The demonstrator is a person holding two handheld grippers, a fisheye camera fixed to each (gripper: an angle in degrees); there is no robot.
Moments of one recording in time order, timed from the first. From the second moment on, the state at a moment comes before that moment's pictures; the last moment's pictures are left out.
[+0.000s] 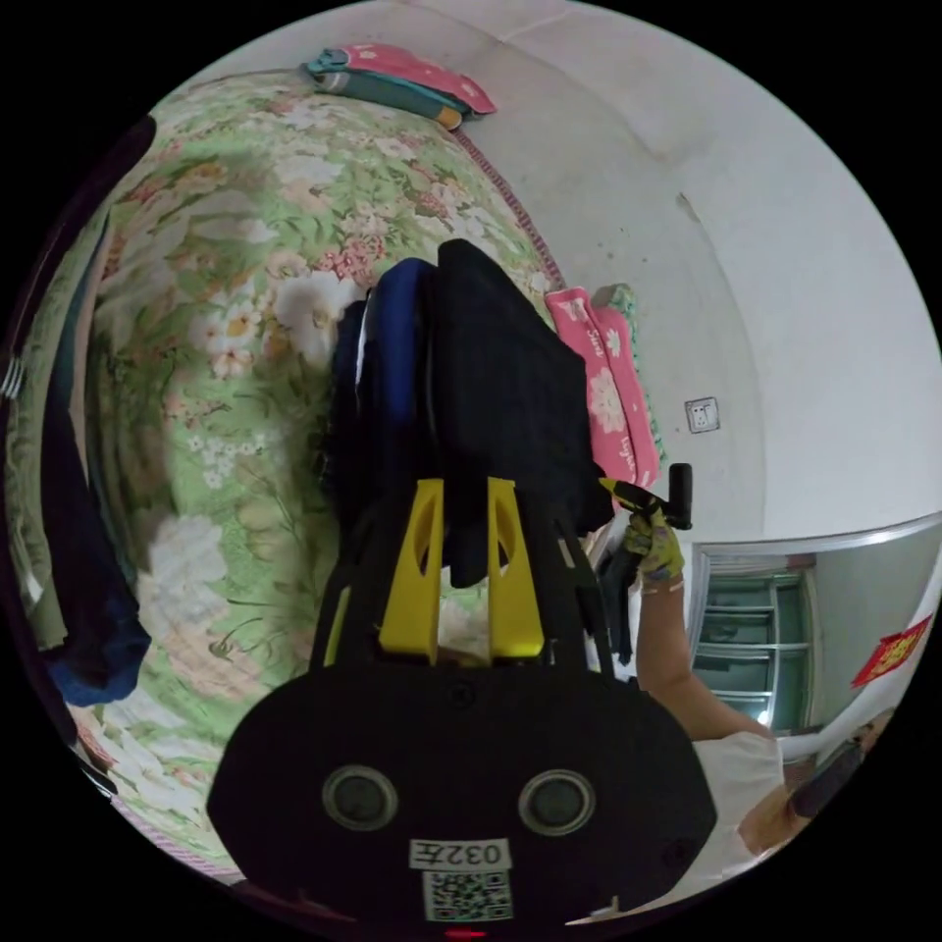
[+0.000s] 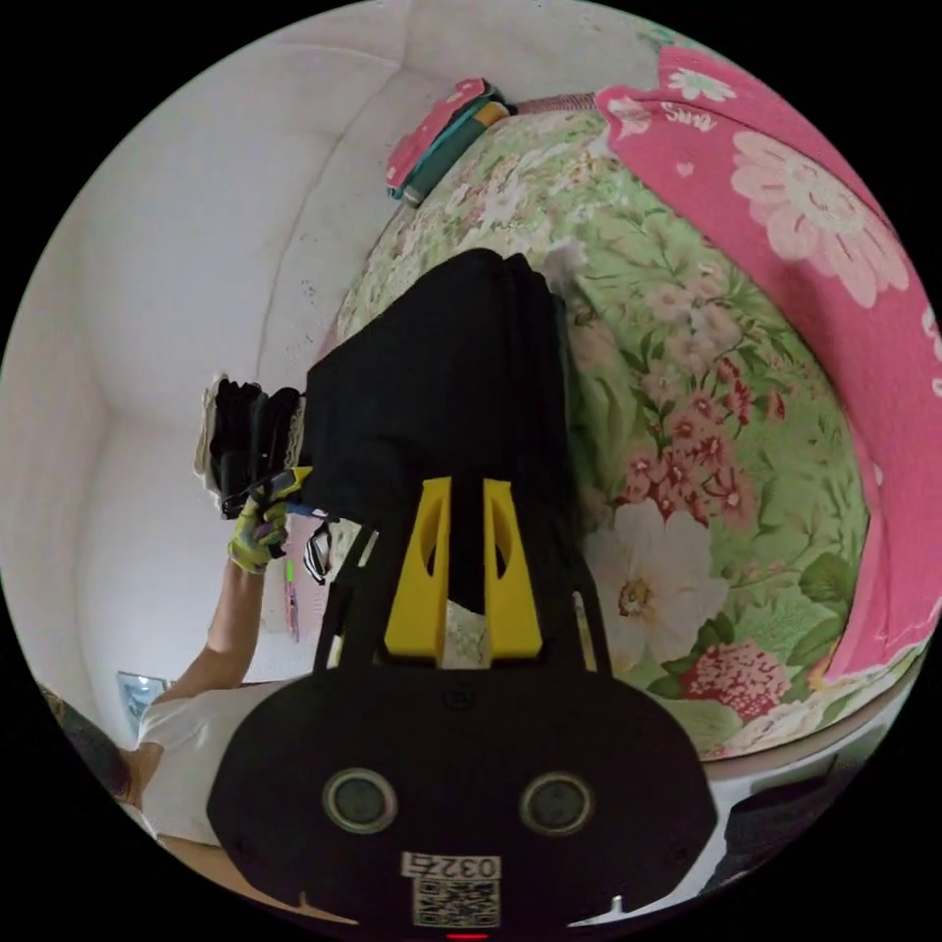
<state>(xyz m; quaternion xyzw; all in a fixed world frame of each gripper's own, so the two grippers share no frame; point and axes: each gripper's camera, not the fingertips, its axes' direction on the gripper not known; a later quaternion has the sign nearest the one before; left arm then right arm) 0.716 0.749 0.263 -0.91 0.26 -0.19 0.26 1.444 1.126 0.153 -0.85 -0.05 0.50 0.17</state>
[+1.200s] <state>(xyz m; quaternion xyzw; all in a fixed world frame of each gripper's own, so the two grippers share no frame) 0.701 0.819 0.229 -0.88 0.34 -0.16 0.30 1.468 1.093 0.075 -0.84 -0.09 0.47 0.23</state>
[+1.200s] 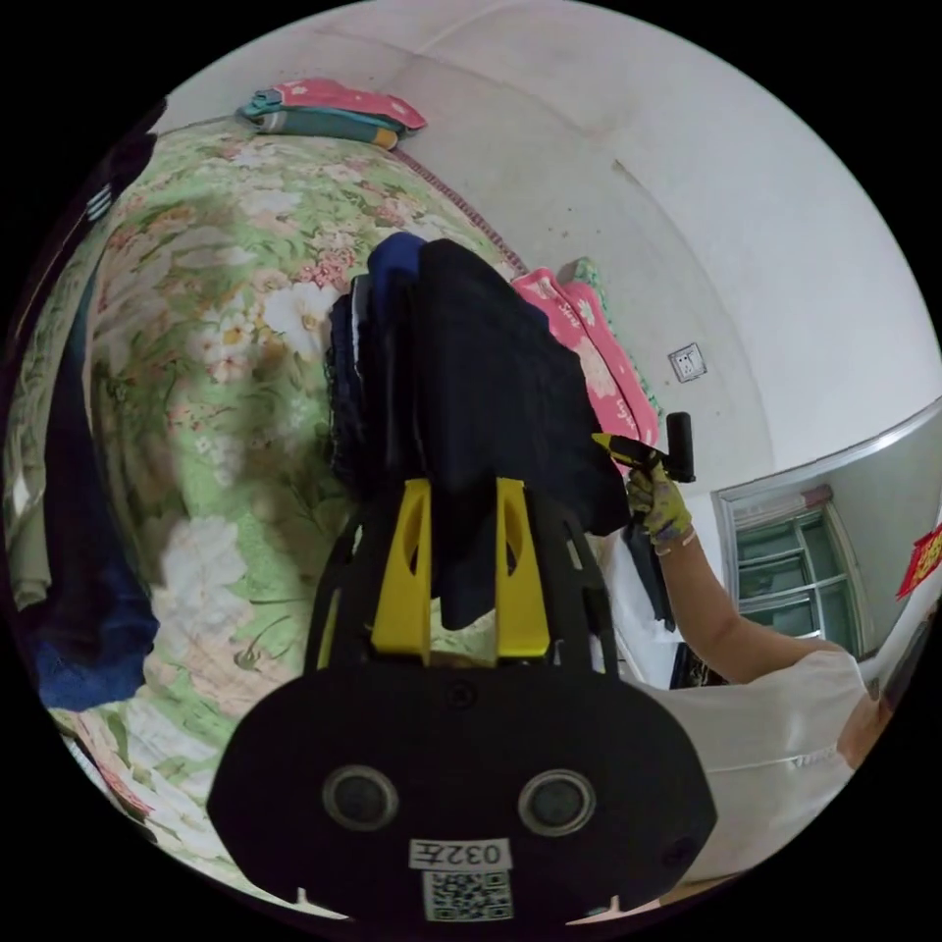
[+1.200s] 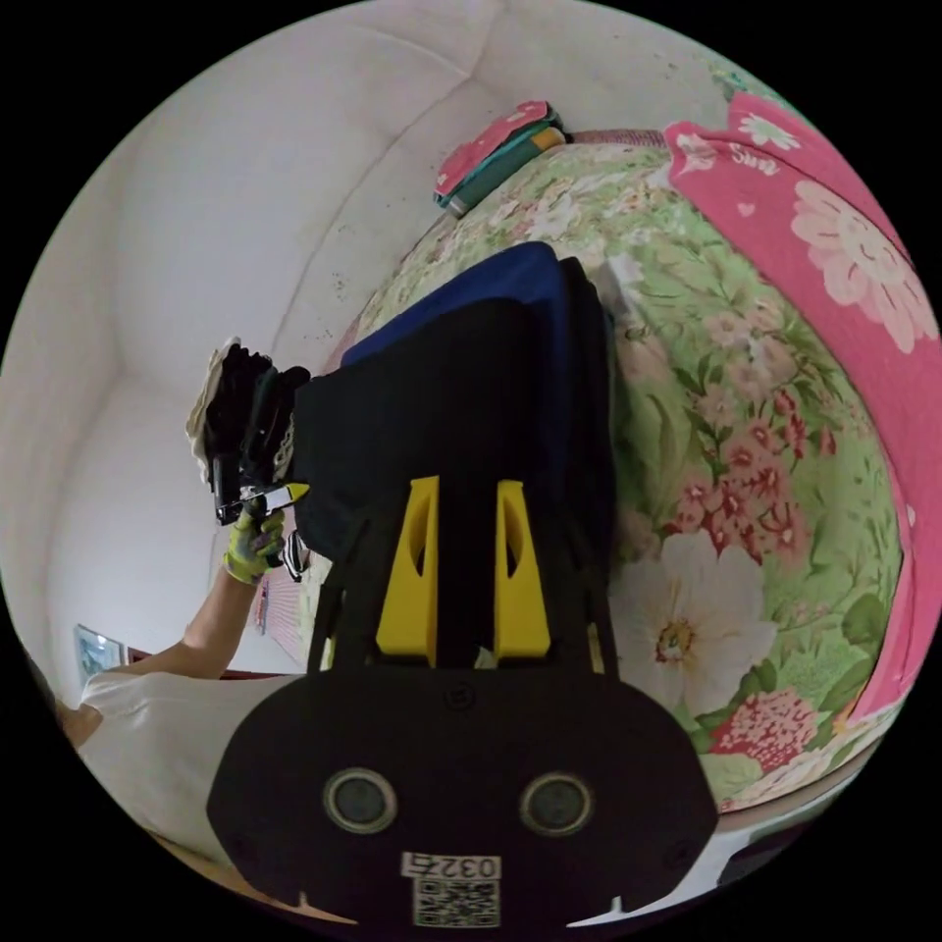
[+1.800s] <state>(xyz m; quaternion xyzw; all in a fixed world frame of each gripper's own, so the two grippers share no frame) 0.667 0.900 0.171 -0.84 0.39 -0.25 0.28 1.469 1.001 0.004 -0.82 -0.08 0.44 0.35</state>
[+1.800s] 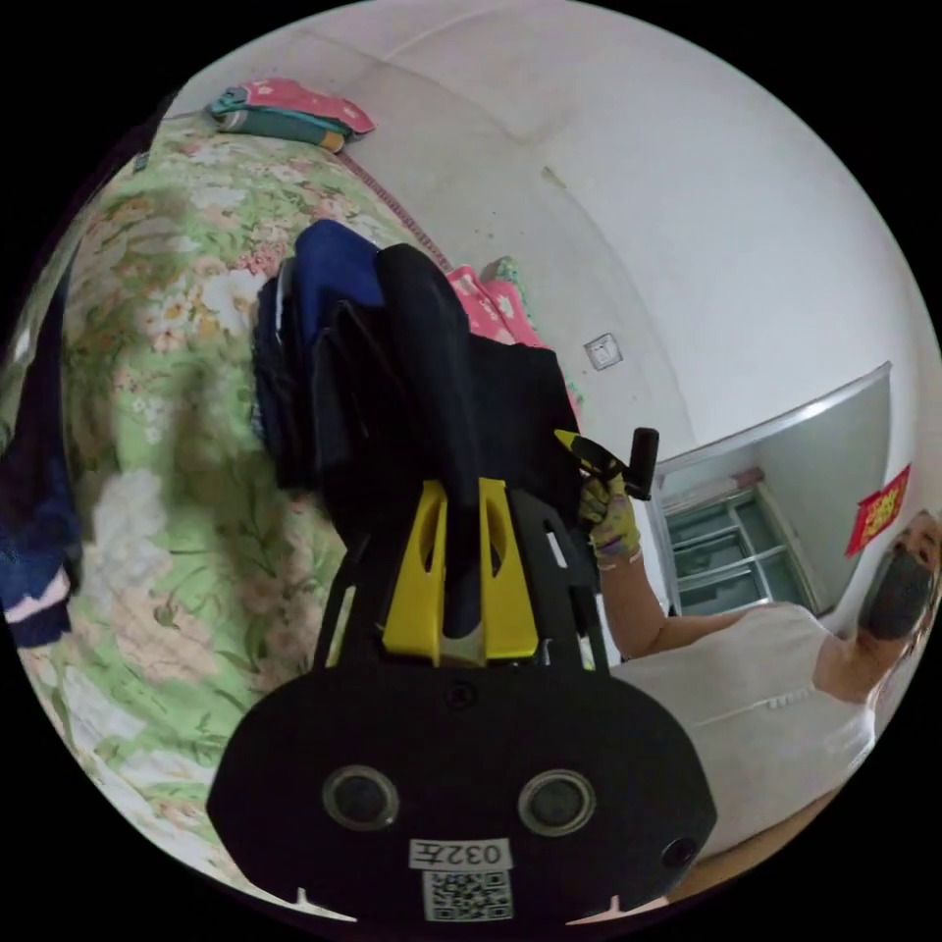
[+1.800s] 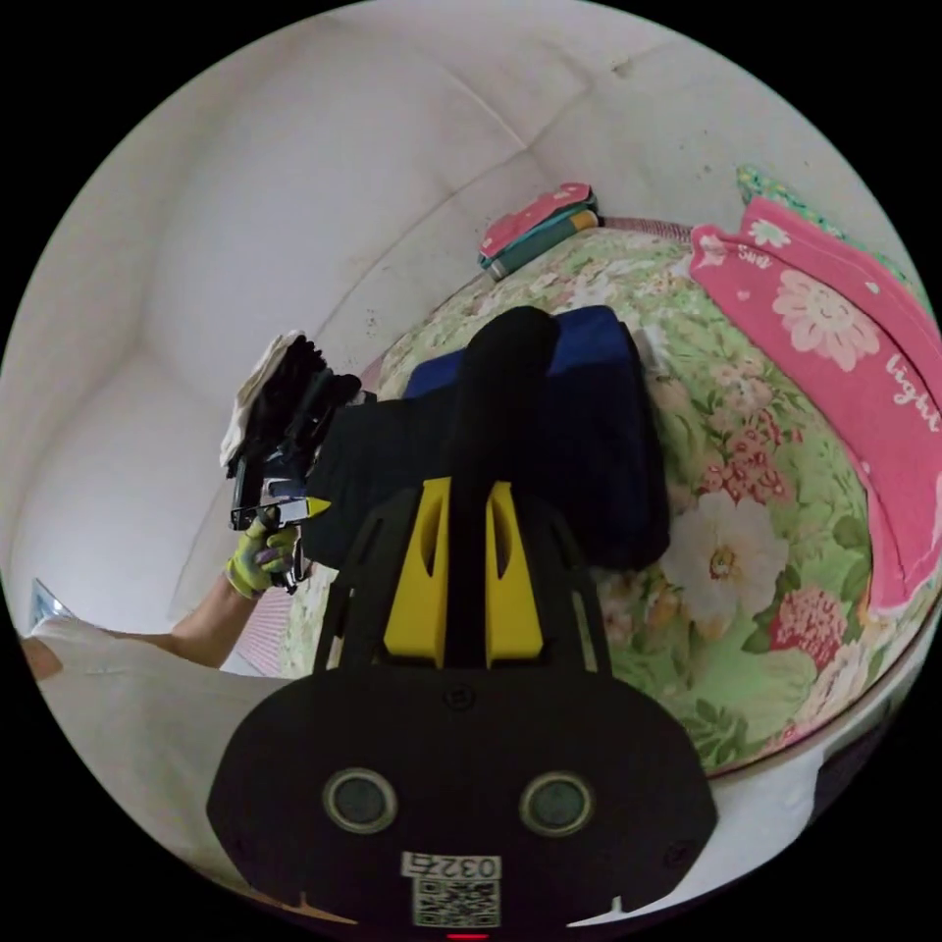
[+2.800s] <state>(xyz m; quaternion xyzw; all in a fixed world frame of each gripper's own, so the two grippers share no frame) 0.613 0.996 -0.210 -0.71 0.64 -0.18 -0.22 1.388 0.652 -0.303 -0.80 0.38 0.38 0.26</state>
